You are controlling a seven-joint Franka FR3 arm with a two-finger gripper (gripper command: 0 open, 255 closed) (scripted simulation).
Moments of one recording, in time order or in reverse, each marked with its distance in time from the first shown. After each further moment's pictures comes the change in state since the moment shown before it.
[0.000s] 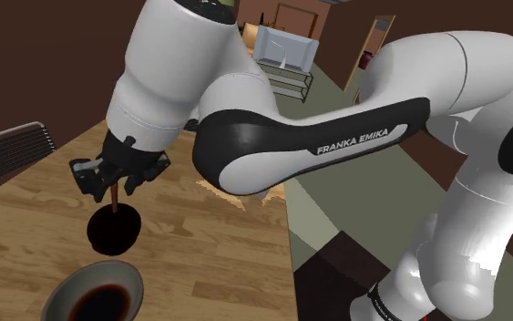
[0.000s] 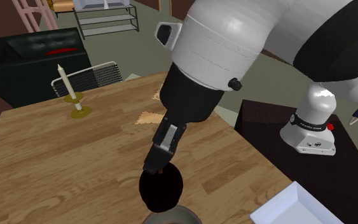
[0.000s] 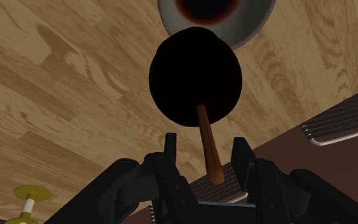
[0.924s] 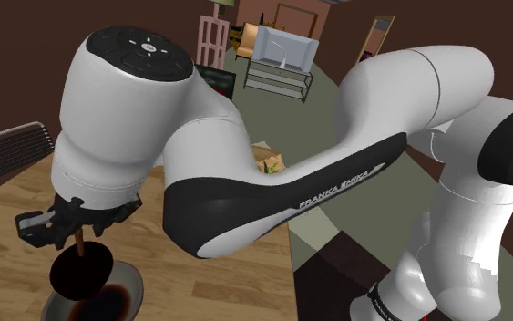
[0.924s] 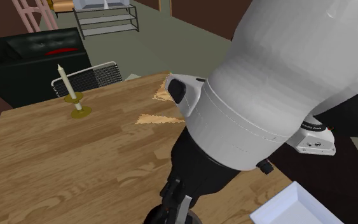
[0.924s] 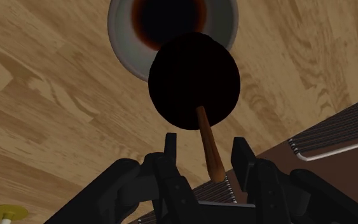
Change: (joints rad) arm 0.130 0.131 -0.001 0.073 -0.147 -0.005 0.185
